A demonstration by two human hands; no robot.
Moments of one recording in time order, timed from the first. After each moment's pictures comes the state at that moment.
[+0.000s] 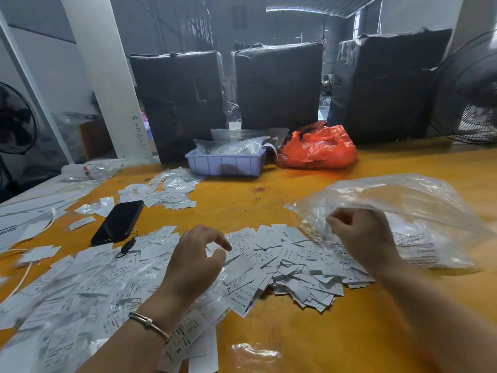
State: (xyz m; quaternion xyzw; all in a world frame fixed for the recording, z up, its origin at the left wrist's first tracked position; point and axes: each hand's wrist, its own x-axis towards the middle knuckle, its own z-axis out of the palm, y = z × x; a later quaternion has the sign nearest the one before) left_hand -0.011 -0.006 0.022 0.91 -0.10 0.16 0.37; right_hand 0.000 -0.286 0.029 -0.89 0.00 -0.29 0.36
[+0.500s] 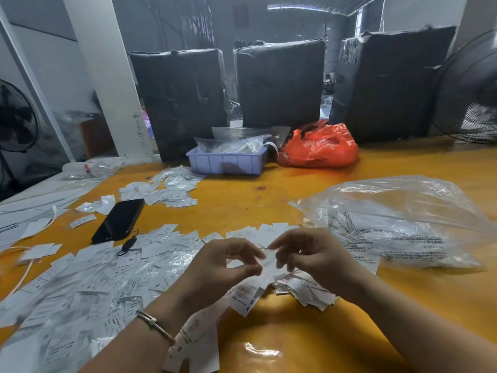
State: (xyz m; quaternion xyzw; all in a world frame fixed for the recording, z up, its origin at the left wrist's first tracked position) left_hand -0.019 -0.020 0.025 0.86 -0.26 0.05 0.44; right_hand -0.025 -0.232 0.028 -0.80 -0.22 -0.05 0.56
